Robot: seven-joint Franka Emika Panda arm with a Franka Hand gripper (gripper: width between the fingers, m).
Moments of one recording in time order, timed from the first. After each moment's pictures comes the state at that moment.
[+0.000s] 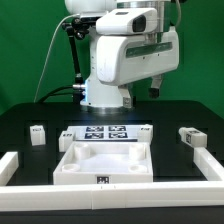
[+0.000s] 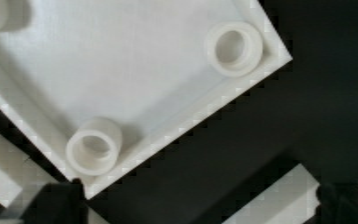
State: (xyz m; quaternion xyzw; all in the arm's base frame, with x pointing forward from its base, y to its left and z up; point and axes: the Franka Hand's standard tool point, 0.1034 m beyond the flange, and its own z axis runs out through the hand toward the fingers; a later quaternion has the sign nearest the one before) arm 0.529 0.039 0.128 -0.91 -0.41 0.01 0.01
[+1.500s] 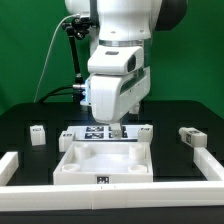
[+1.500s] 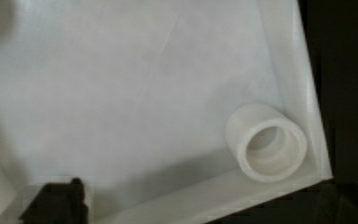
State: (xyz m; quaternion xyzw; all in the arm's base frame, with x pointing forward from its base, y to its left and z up) arm 0.517 0.010 0.073 -0.84 -0.53 0.03 0.03
